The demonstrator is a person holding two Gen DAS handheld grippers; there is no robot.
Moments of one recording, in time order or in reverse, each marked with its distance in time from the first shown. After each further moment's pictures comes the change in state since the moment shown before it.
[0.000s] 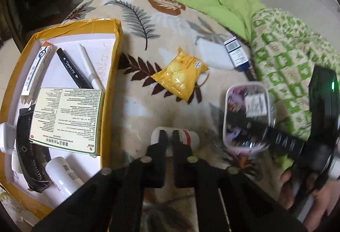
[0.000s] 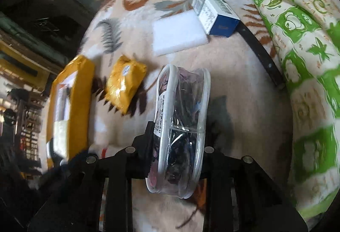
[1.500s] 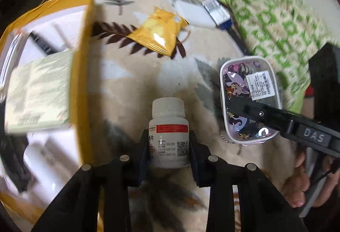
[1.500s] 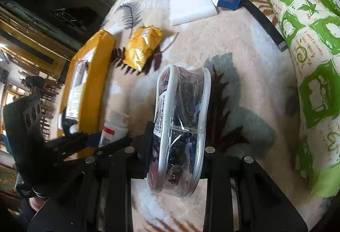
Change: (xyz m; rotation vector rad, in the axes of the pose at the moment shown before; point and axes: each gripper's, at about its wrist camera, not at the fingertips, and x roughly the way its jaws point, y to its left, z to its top) left arm 0.016 0.005 -0.031 0.115 0.143 -0.126; right arm -0.016 -0.006 -0.039 -0.047 0.037 0.126
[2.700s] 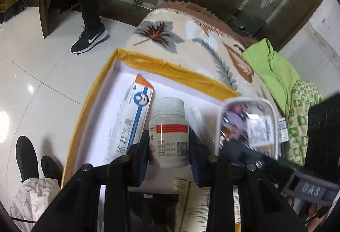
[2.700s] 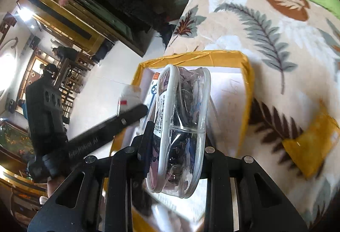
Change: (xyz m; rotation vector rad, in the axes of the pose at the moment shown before) left arm -0.066 0.212 0.074 -0.355 -0.283 0.088; right arm 0.125 0.206 0.100 -0.224 0.089 0.194
